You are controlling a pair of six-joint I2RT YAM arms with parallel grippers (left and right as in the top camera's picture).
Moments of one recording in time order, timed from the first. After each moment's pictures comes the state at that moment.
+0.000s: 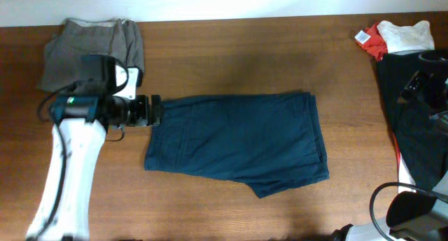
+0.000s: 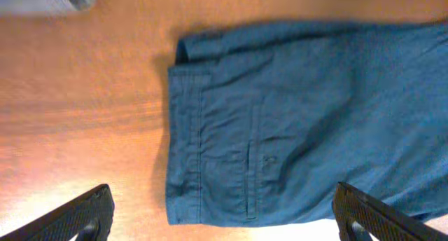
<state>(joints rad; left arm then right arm) -0.01 1.51 1.37 -1.07 0.20 -0.02 -0.54 1.70 2.00 -1.69 -0.10 0.20</state>
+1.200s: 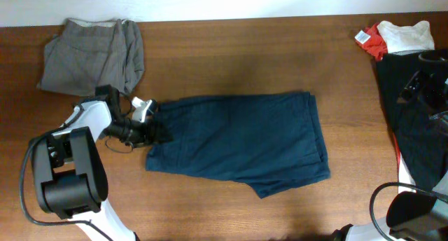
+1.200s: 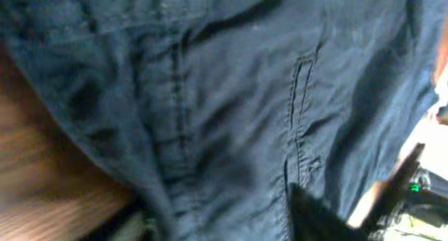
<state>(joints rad) 0.17 1.99 1.16 -0.87 0.67 0.33 -0.54 1.70 2.00 -1.69 -0.10 0.20</state>
